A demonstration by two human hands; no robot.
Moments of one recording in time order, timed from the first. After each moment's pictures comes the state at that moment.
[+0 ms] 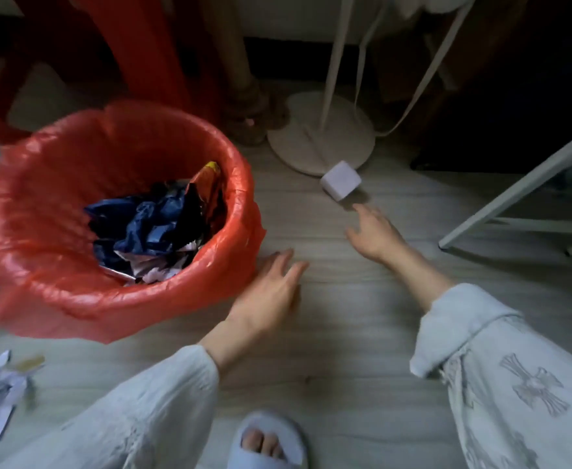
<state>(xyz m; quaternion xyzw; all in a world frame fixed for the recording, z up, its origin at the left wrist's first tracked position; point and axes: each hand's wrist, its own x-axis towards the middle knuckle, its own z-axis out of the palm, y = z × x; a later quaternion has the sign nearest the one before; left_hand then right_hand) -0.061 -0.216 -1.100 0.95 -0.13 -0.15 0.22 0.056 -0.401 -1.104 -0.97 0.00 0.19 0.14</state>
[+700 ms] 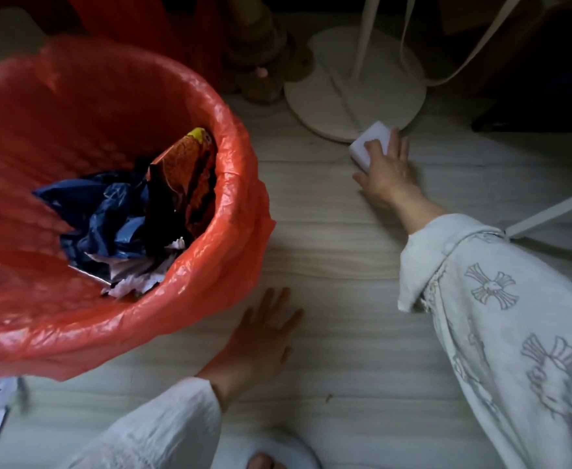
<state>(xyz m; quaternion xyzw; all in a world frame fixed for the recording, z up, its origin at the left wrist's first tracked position) -0.084 -0.197 -1.207 0.90 -0.17 -0.39 0.08 0.168 -0.384 -1.198 -0.98 0.00 0.13 0.14</state>
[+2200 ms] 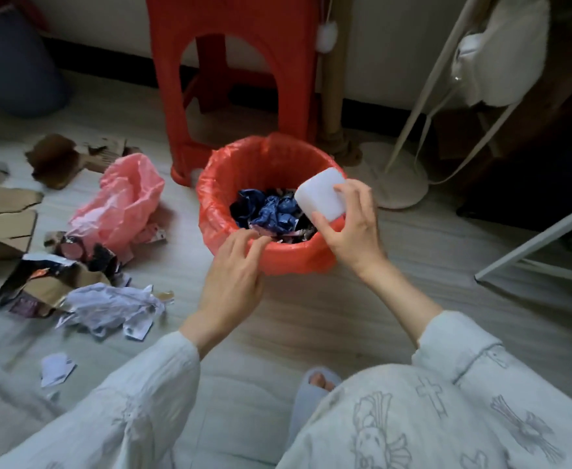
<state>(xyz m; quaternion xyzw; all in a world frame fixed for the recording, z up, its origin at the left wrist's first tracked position) -0.186 -0.058 -1.021 0.97 0.00 0.12 0.19 -0.075 -0.229 -0.985 -0.91 -0.20 -0.12 0.35</state>
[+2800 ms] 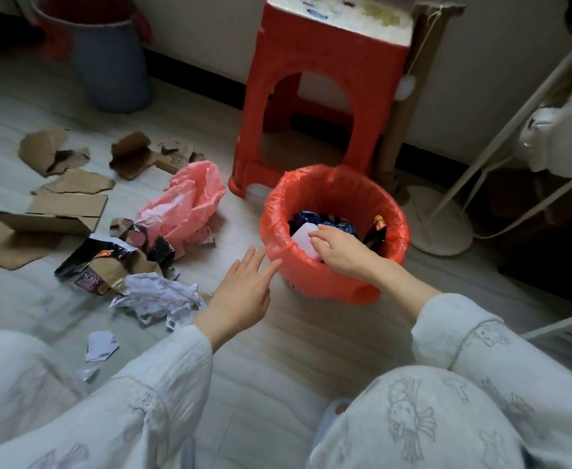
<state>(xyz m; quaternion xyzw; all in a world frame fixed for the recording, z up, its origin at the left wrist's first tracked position) -0.218 0.013 -1.023 0.98 0.06 -0.05 0.16 -0.081 -0.125 -0.958 -0.90 -0.34 0.23 0.11</state>
